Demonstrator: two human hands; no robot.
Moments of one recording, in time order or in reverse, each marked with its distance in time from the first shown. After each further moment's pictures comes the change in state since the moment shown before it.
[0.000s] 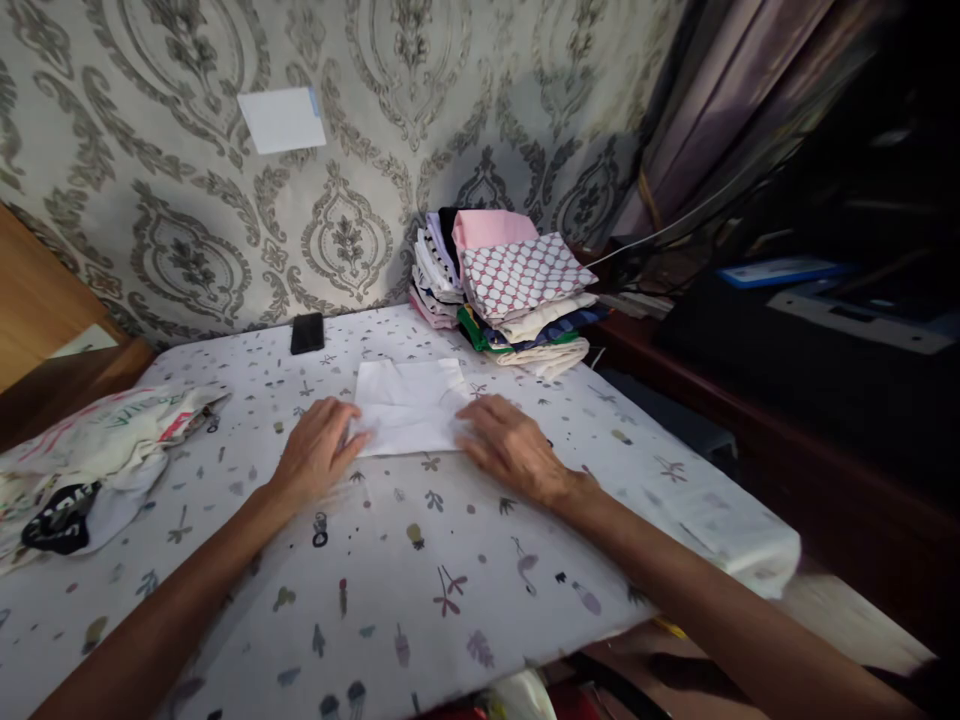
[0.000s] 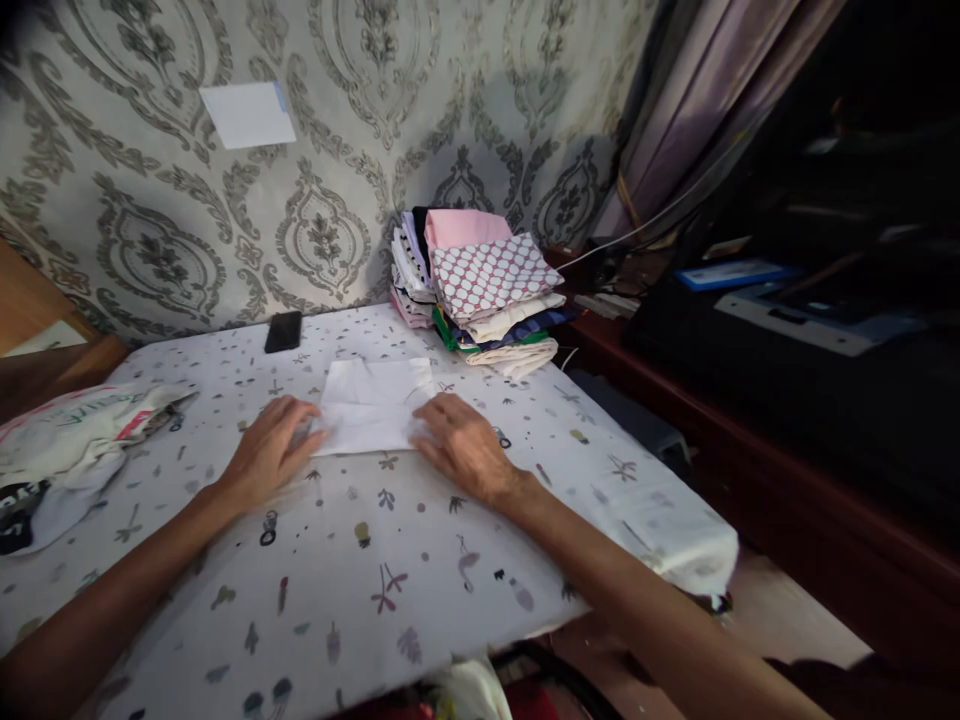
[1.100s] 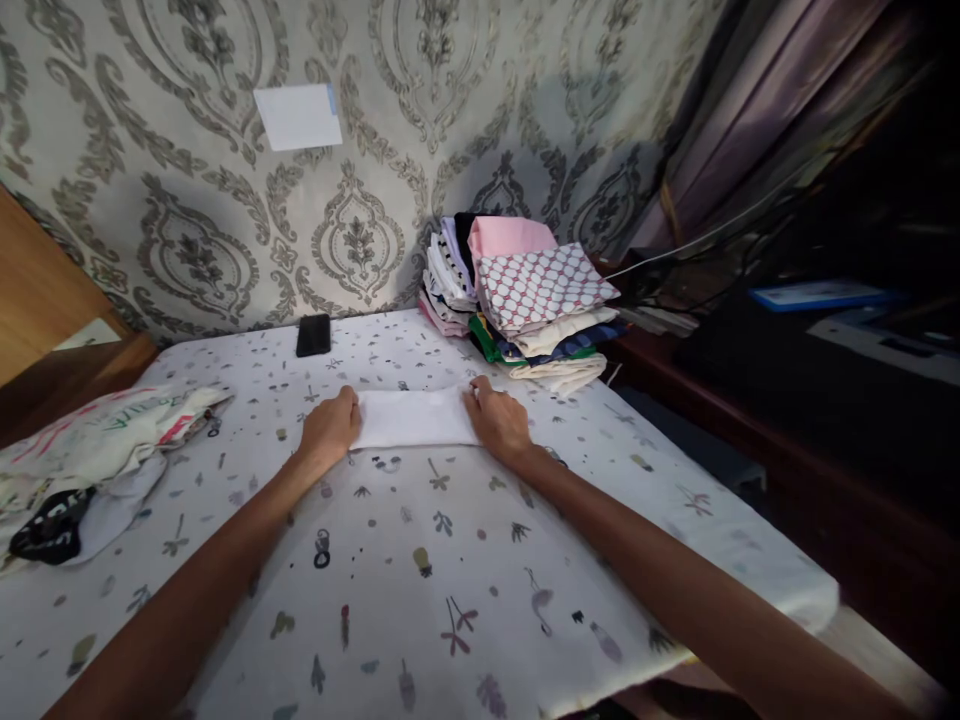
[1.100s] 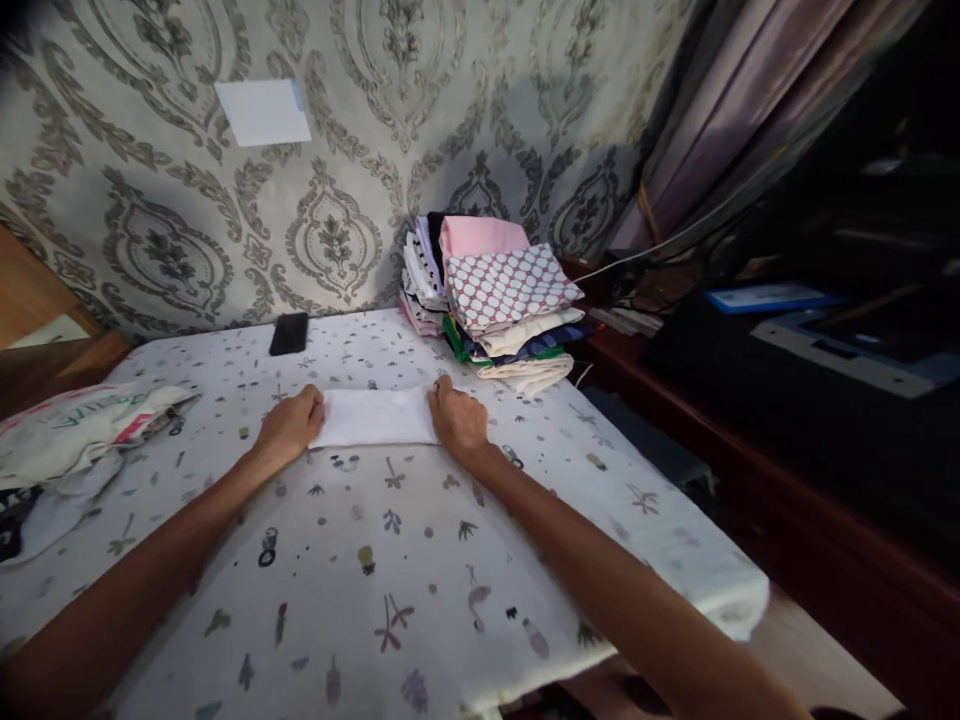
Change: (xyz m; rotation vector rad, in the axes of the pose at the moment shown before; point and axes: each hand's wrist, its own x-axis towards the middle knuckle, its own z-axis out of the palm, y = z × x) left_hand 0.058 -0.027 0.026 0.084 -0.141 -0.466; right_hand 0.075 0.012 0.027 -0.107 -0.184 0.649
